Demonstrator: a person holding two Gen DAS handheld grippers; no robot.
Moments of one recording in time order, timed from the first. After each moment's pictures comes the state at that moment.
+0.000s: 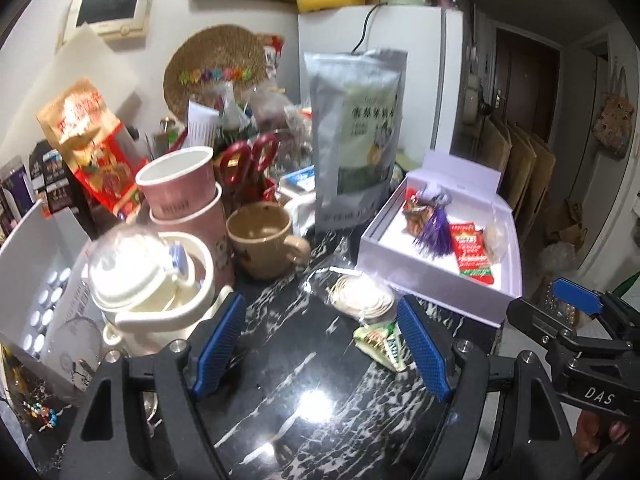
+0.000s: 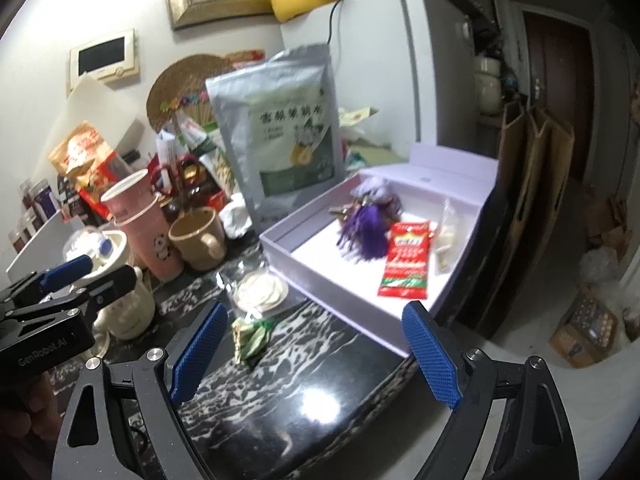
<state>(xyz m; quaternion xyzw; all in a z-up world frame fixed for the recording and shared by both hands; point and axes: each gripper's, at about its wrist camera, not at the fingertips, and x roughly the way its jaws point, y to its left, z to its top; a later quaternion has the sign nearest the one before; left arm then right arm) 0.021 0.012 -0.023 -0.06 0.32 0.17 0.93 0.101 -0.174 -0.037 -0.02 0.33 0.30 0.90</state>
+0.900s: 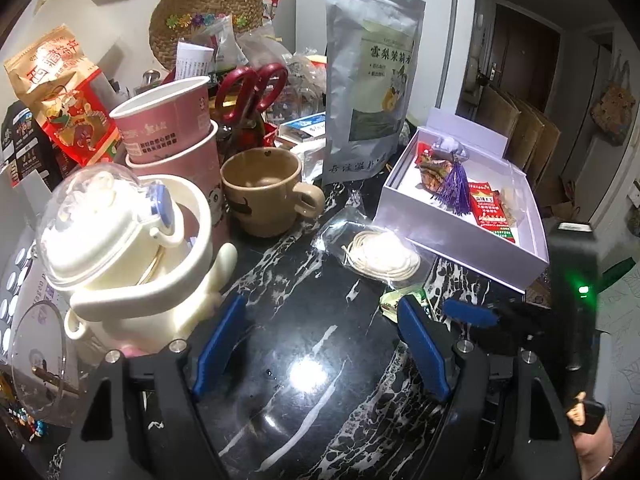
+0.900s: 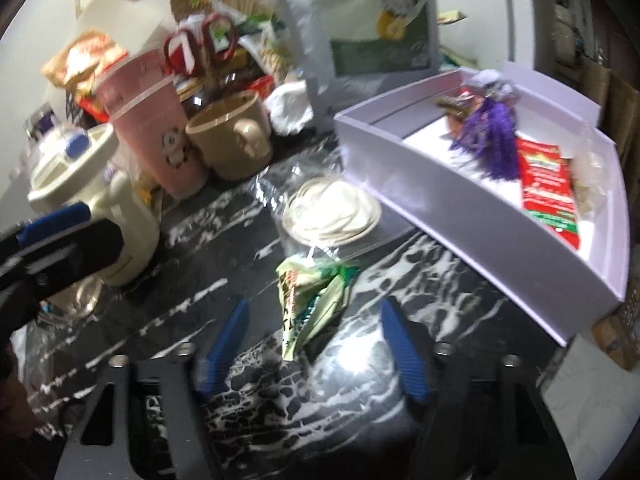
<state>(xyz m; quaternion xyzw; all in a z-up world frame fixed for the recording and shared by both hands) 0.035 0.048 -0.066 -0.08 0.38 0.13 0.91 0.128 -0.078 -0.136 -0.07 0.44 0.37 0.81</state>
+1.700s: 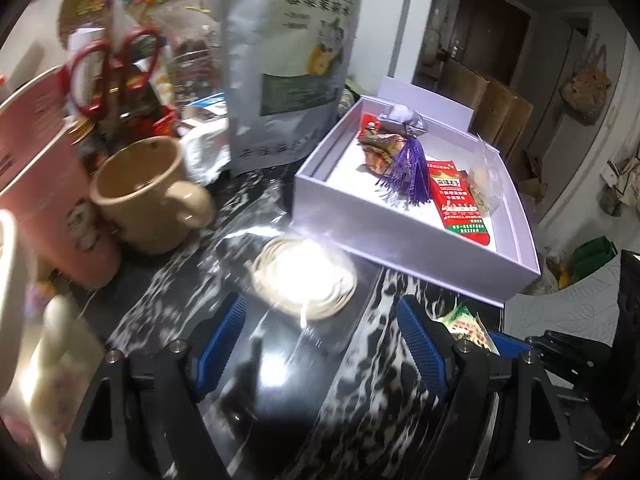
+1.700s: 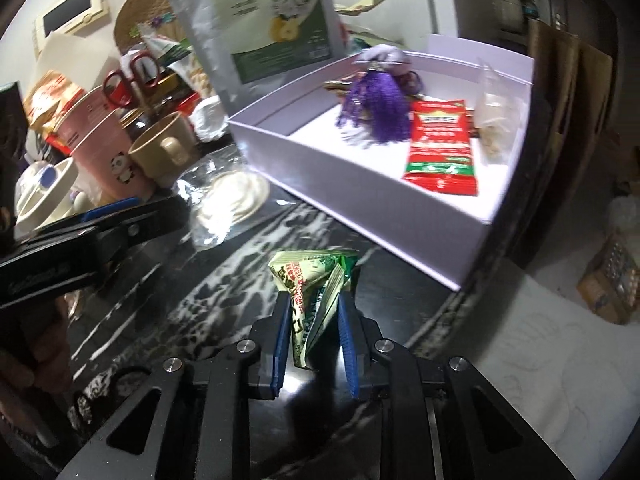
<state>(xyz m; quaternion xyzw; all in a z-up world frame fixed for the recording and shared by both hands) 0.120 0.018 -0.101 -0.09 0.42 0.04 0.90 0.142 -0.167 -0.135 -0.02 0.46 0.31 0.83</state>
